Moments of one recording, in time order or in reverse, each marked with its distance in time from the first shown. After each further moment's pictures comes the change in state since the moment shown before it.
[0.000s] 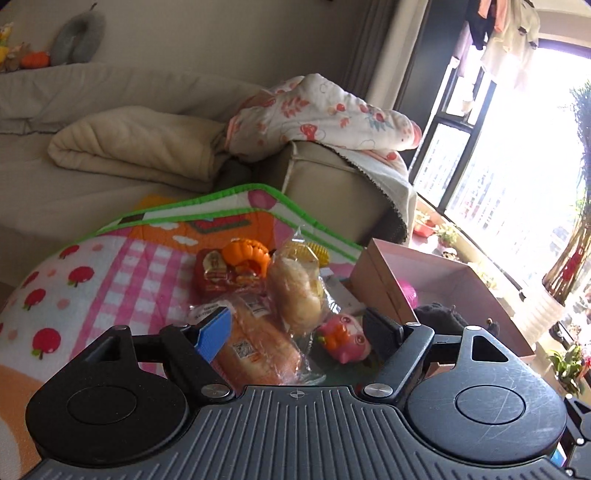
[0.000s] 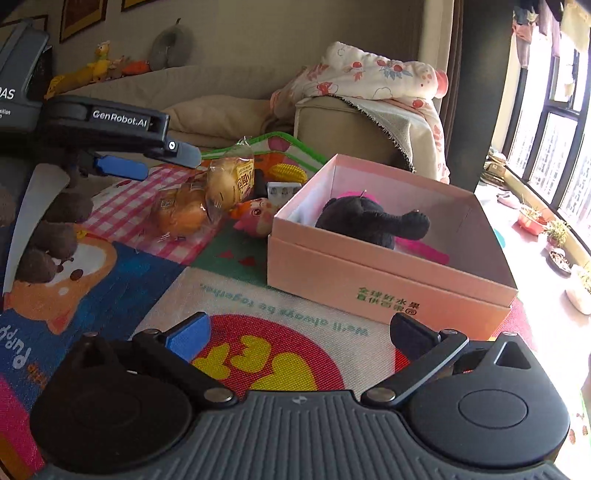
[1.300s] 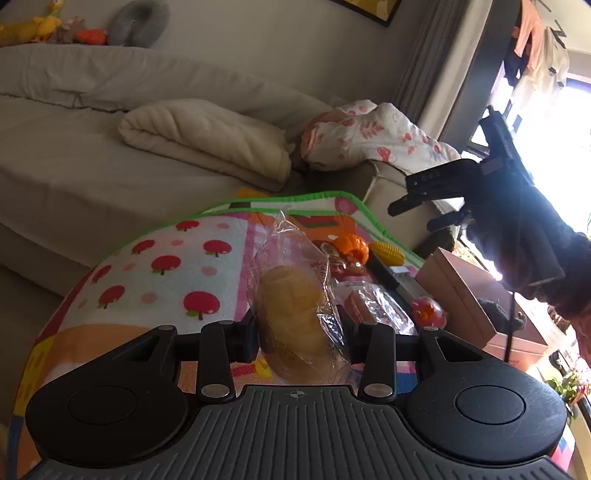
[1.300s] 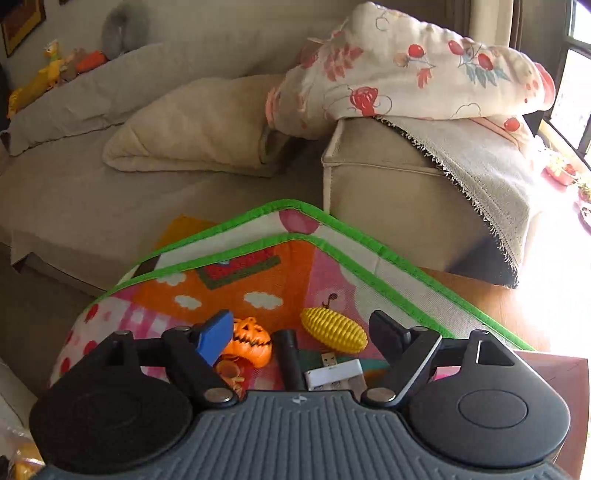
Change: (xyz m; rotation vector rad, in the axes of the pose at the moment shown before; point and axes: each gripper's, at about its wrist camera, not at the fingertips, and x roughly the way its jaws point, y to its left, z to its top) left arm -0.083 0.126 -0.032 -0.124 -0.028 0.028; right arm 0.208 0.025 0.248 0.114 0.261 0.005
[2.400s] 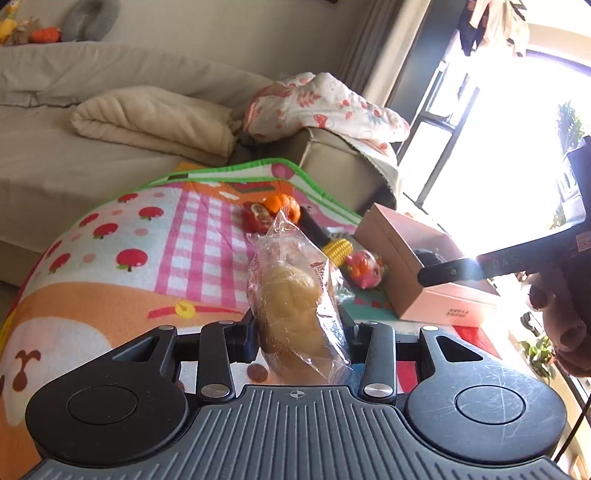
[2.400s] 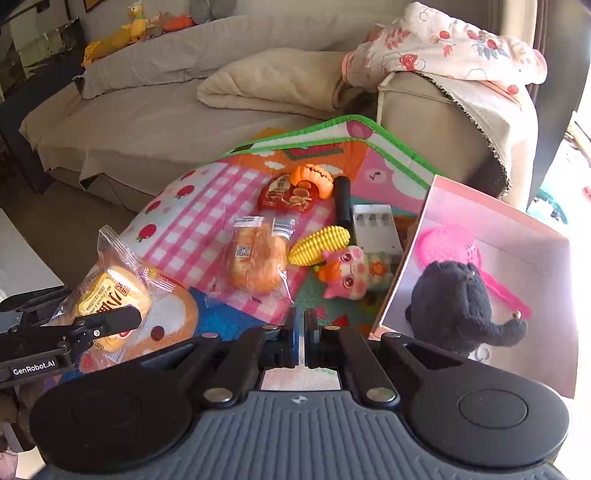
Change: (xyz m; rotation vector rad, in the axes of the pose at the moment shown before) left arm -0.015 -0.051 -0.033 0.073 0.081 -0.116; right arm -0.134 -0.005 -0.174 -0.152 0.000 0.178
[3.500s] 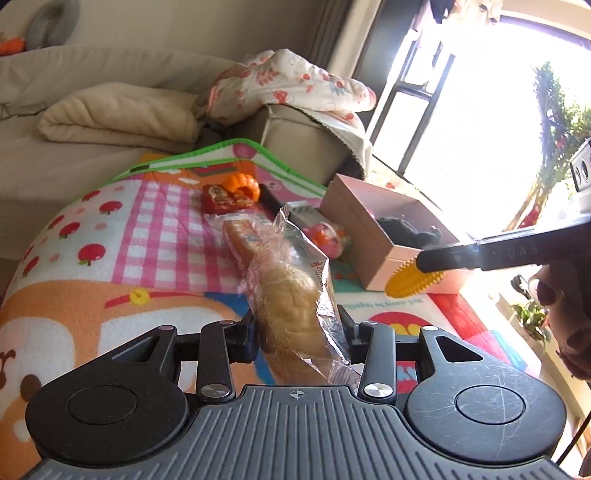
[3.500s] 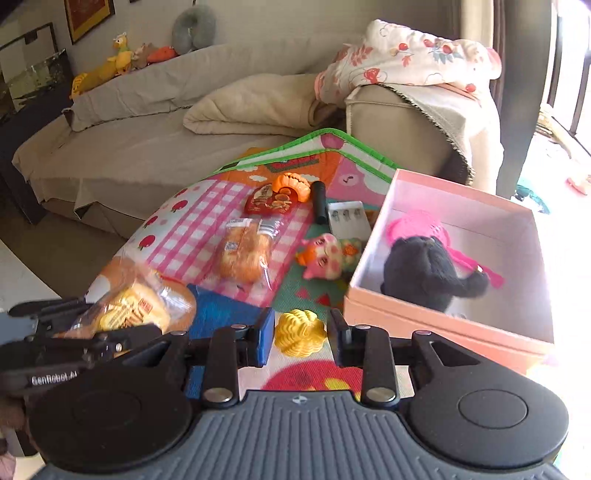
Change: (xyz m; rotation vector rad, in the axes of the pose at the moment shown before) left arm 0.004 -0.041 -0.001 0.106 0.076 -0.057; right arm -0.052 -0.010 -0.053 0.058 -0.100 -0.035
